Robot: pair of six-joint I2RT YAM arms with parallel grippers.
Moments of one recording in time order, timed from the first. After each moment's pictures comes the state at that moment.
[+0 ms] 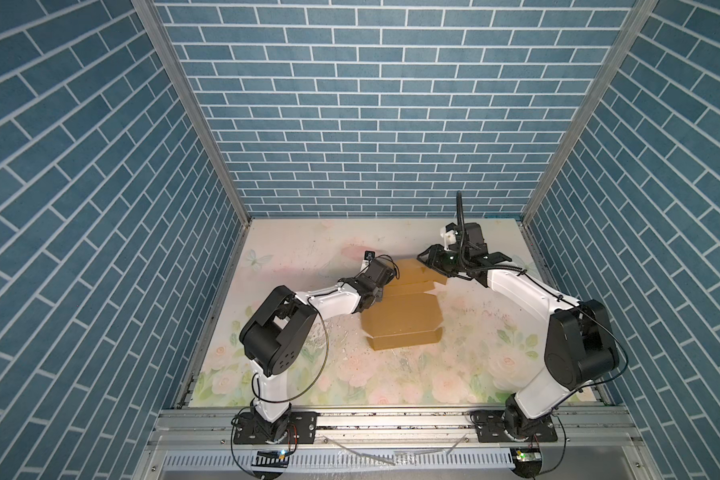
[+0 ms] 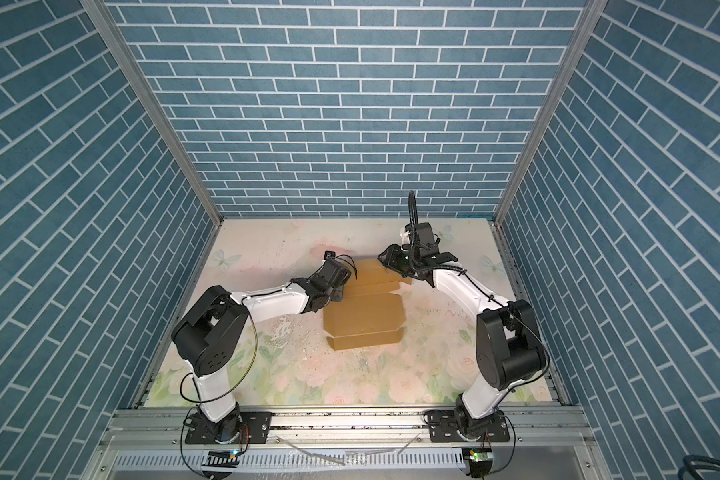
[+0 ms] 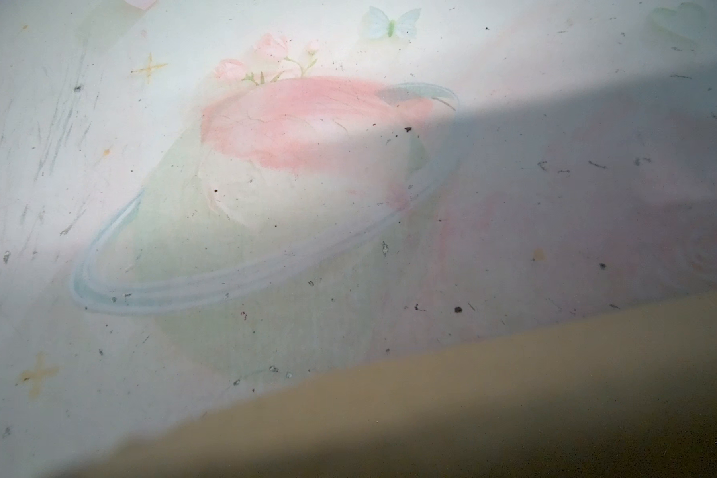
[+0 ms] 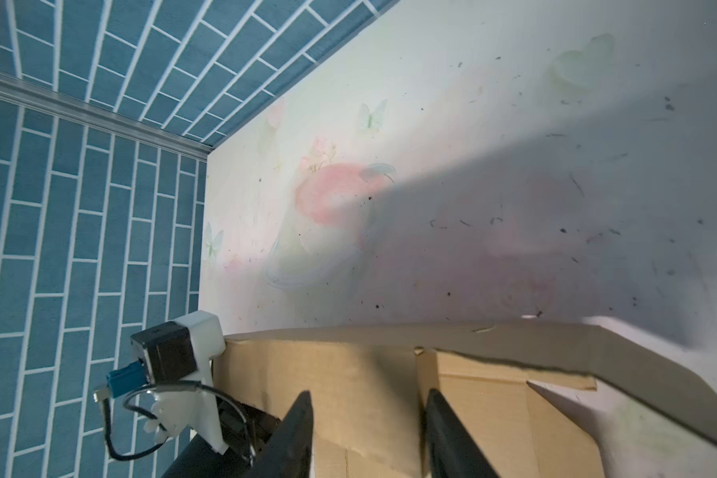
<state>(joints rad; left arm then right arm) -0.70 1.87 1.14 -0.22 -0.43 -0.45 0.41 1.63 1.21 -0.31 -0.37 0.67</state>
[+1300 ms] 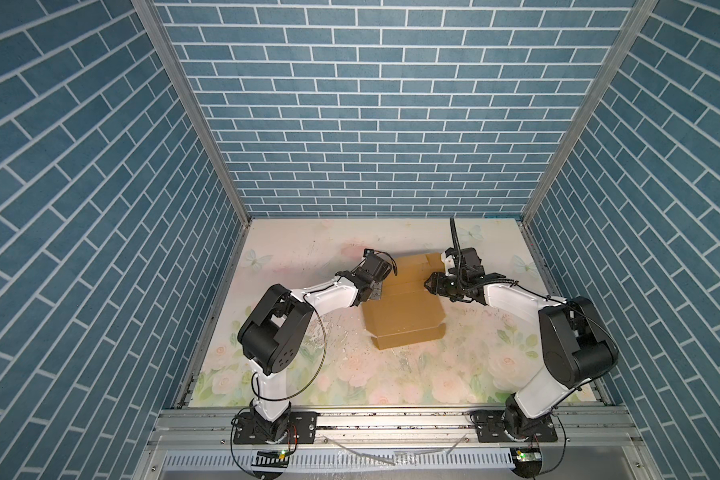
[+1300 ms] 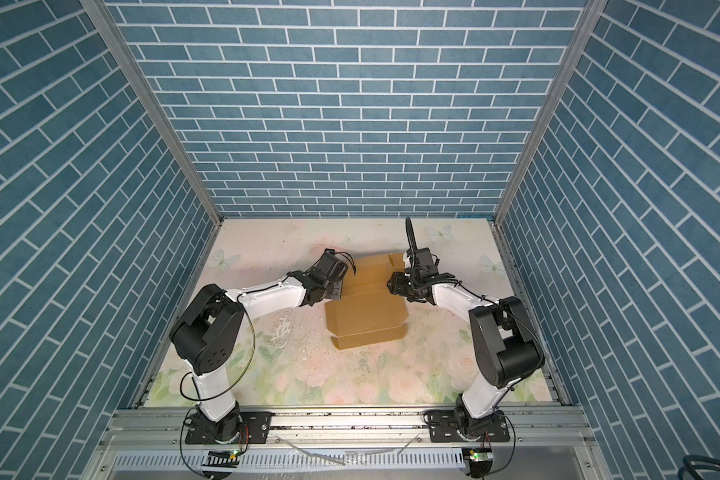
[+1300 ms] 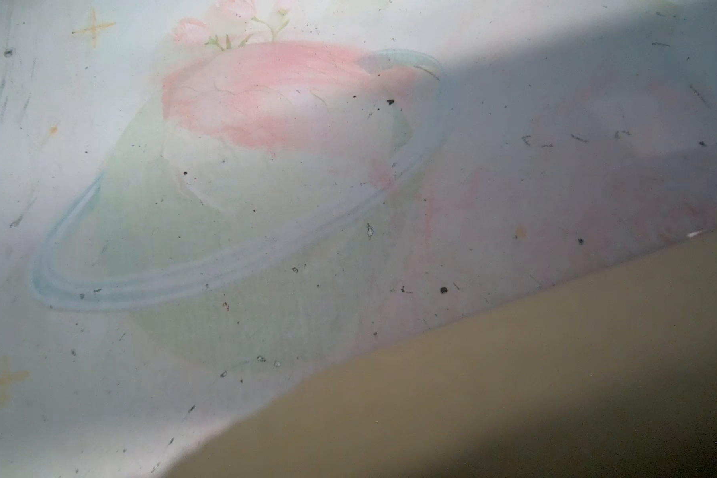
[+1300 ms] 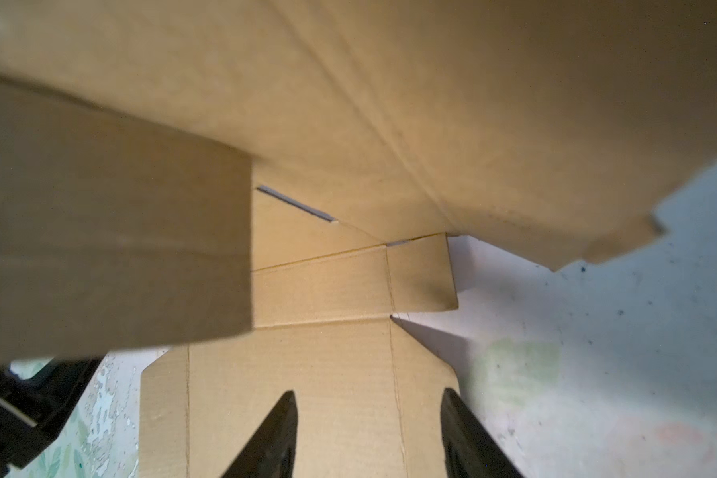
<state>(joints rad) -0.65 1.86 1.20 -0.32 -0.29 -0.43 0.40 1.68 0.96 -0.17 -0.25 0.47</state>
